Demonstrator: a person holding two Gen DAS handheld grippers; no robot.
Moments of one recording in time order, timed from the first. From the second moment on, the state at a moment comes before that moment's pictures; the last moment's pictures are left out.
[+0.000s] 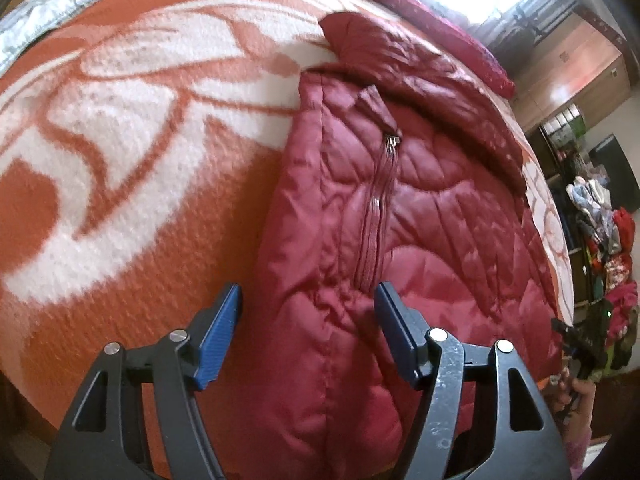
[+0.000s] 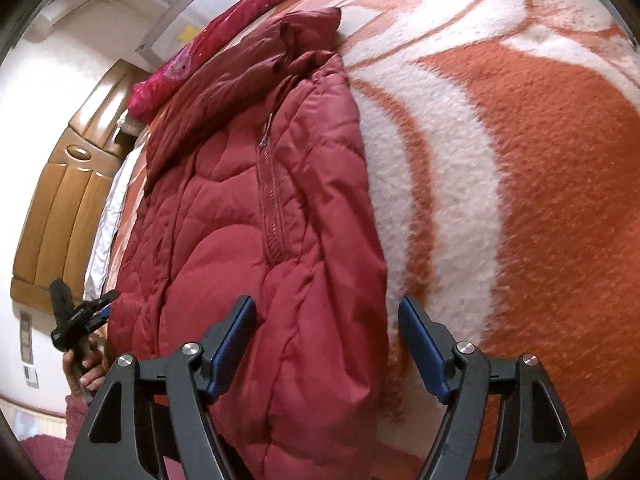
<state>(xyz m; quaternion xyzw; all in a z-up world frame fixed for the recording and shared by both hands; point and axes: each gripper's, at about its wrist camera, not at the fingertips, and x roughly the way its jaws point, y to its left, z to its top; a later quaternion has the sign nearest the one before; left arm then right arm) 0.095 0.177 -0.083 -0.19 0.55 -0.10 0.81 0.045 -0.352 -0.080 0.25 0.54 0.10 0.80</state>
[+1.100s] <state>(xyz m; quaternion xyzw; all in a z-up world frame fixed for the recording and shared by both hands) 0.057 0.151 -0.097 -0.23 0.55 -0.22 0.77 0.024 -0.332 -0.102 0.30 0.53 0.22 0.76</state>
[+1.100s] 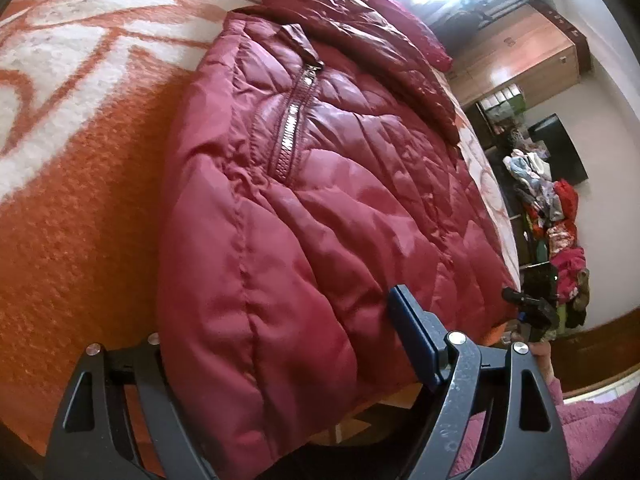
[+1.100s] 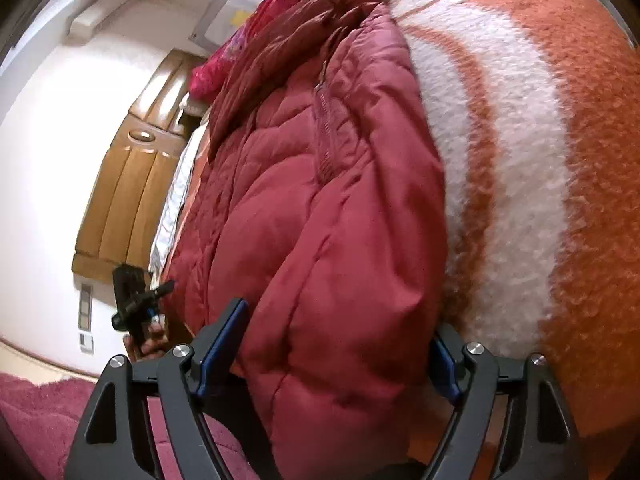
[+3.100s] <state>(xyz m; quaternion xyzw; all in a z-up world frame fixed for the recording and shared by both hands) 0.275 0.112 0.051 -0.24 0.35 -0.19 0.89 0.251 -0.324 0.039 0.29 0.29 0.15 0.90</state>
